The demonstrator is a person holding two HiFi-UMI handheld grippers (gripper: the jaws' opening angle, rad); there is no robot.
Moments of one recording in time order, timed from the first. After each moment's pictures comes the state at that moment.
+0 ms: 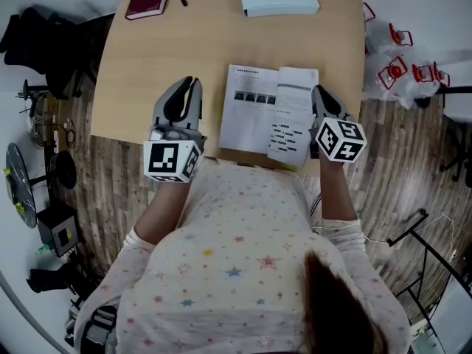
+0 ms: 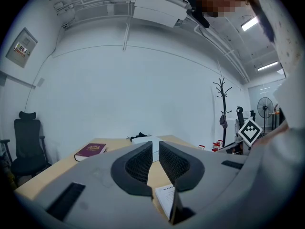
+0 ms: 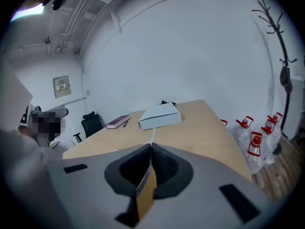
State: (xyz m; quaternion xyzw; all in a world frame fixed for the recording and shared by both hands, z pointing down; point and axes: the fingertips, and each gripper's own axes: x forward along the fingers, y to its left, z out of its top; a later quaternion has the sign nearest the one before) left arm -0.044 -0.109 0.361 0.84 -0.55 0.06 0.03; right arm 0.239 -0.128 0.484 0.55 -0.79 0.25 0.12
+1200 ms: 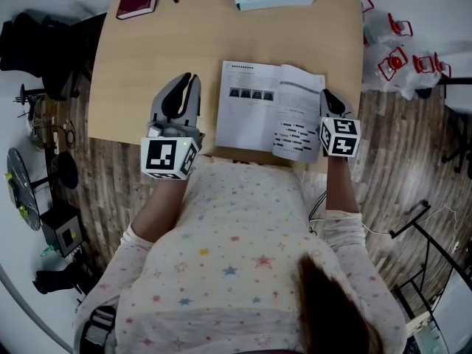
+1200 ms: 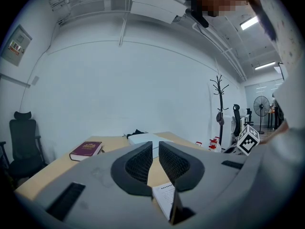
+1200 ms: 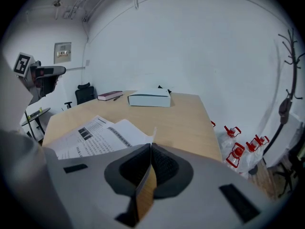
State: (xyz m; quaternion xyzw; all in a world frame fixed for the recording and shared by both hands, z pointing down) left arm -0.029 -0.120 0.372 0.85 -0.53 0.07 0.04; right arm 0.290 -0.117 0.549 0.55 -0.76 0.19 0.27
